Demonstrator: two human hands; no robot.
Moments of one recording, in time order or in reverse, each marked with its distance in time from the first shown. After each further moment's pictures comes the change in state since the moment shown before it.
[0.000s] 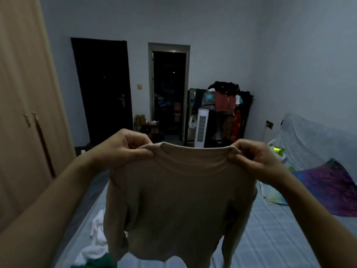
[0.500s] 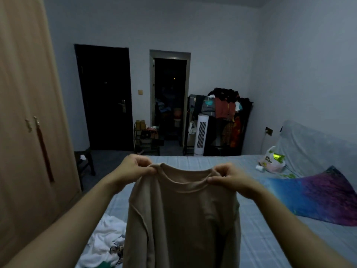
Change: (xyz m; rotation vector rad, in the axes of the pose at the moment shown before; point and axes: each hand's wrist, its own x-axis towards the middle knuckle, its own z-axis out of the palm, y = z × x) left_hand 0.017 -0.071 0.038 -0.056 0.240 -0.430; right_hand 0.022 0.054 0.043 0.063 -0.170 0.508
